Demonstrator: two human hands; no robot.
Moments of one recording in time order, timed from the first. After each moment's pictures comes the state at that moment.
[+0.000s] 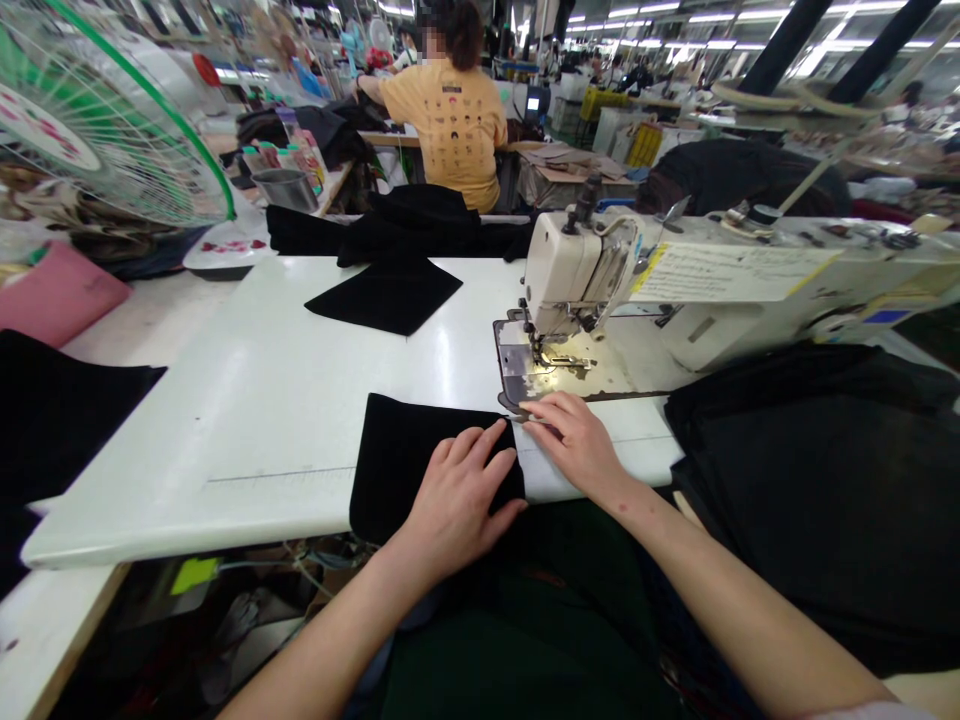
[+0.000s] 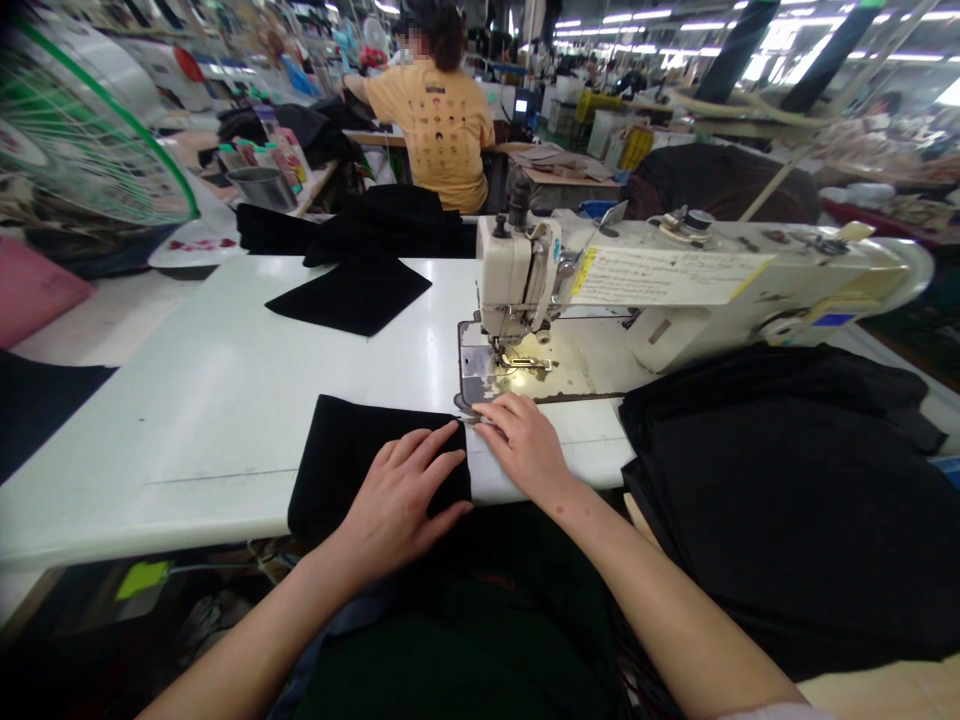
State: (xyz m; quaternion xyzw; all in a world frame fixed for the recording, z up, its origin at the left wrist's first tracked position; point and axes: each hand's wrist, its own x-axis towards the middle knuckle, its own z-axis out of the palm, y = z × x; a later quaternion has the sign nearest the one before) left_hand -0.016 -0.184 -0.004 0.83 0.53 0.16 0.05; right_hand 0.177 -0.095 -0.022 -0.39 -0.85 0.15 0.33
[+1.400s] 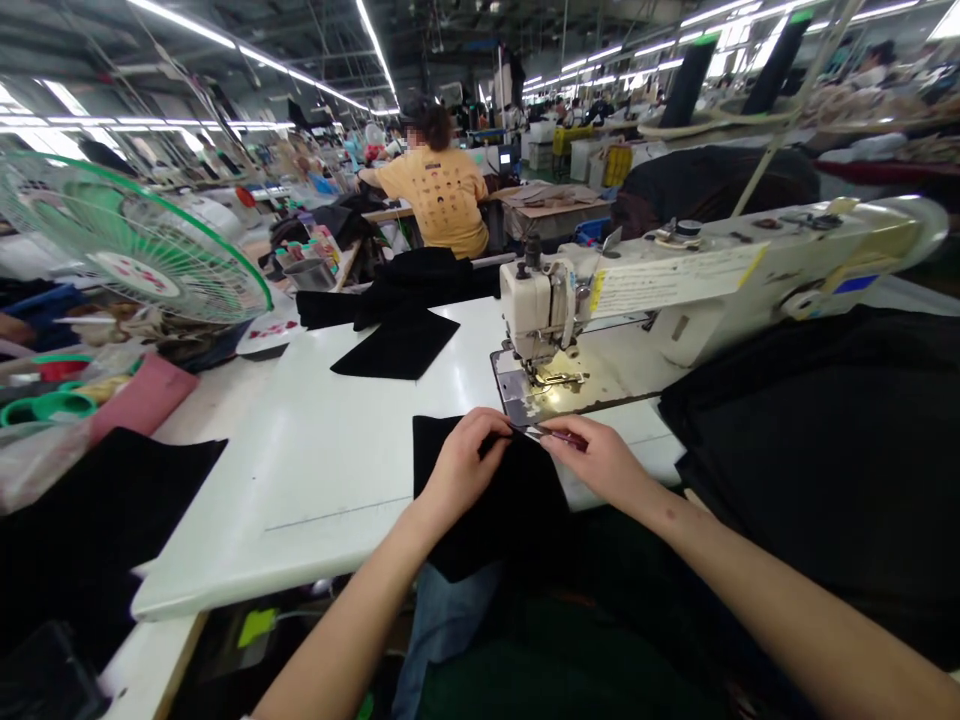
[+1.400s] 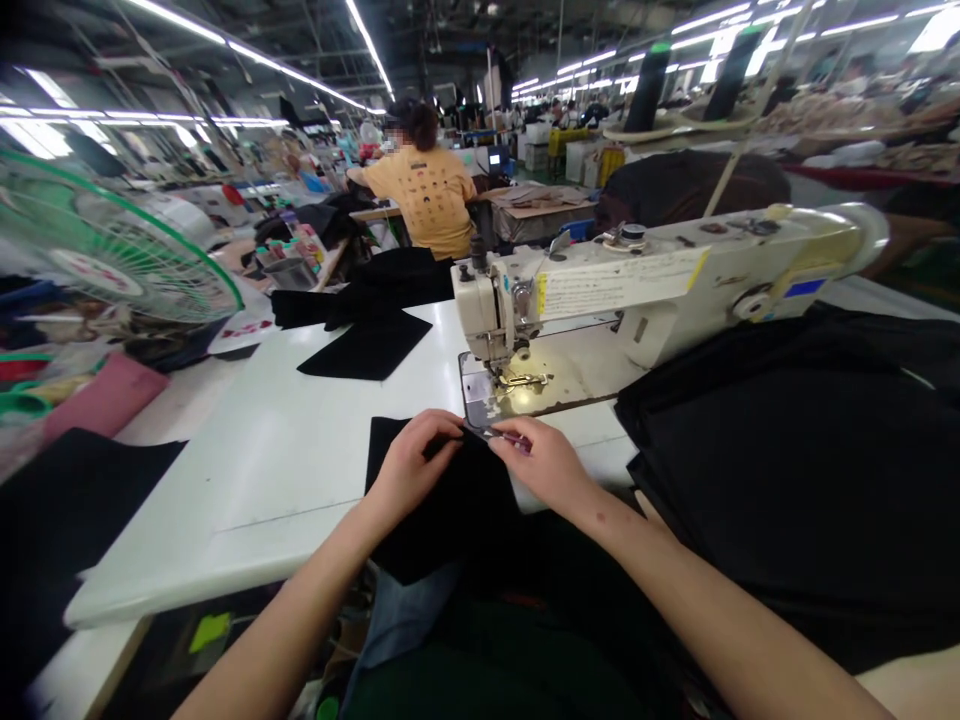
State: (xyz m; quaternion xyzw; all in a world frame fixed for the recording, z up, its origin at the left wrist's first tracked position) left_hand -0.027 -0.120 0.006 0.78 0.46 0.40 0.16; right_hand 0.188 -0.109 -0.007 -0.47 -0.75 0.28 0.38
